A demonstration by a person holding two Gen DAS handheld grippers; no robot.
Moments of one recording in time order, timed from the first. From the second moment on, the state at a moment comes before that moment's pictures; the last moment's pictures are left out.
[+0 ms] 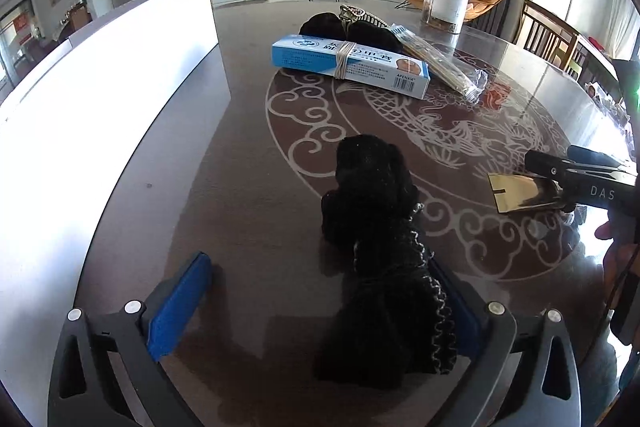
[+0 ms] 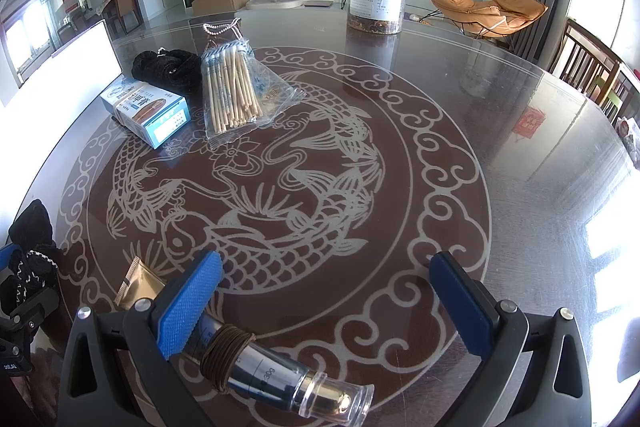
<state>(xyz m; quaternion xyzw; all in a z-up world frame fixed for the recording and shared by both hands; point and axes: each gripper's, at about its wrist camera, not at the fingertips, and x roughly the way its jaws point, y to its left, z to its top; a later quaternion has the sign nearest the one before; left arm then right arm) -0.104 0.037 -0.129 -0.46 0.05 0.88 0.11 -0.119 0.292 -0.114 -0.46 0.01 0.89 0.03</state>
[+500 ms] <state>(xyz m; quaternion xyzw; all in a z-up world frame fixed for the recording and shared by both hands) -0.104 0.037 -0.129 -0.46 0.05 0.88 0.11 -0.091 0.328 -0.104 -0.49 0.18 0.81 -0.26</state>
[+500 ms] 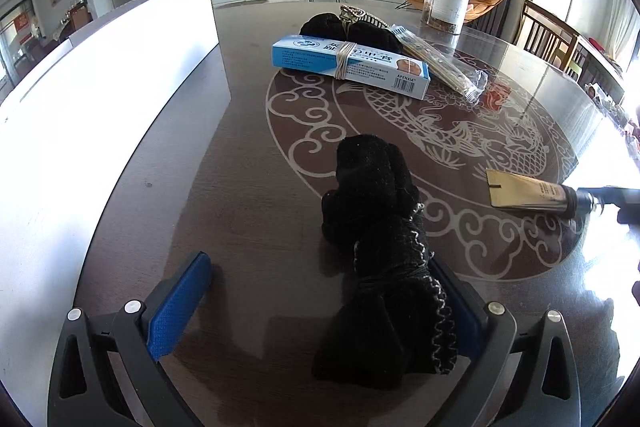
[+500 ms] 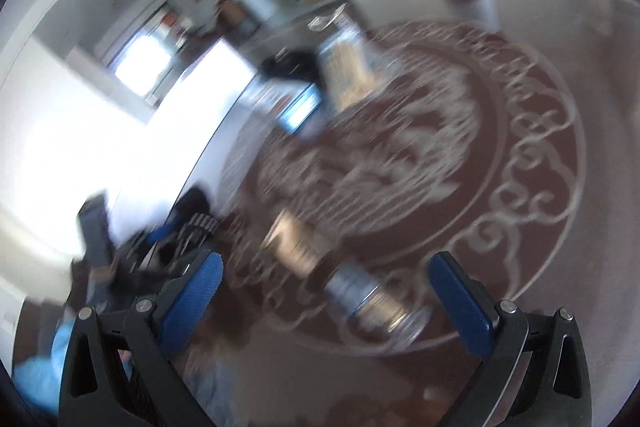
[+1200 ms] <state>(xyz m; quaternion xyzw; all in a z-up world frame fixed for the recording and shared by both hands) -0.104 0.037 -0.127 -0.46 0.05 0.88 0.11 -0.048 0.238 -0.105 -0.47 -0.09 0.85 -0.23</state>
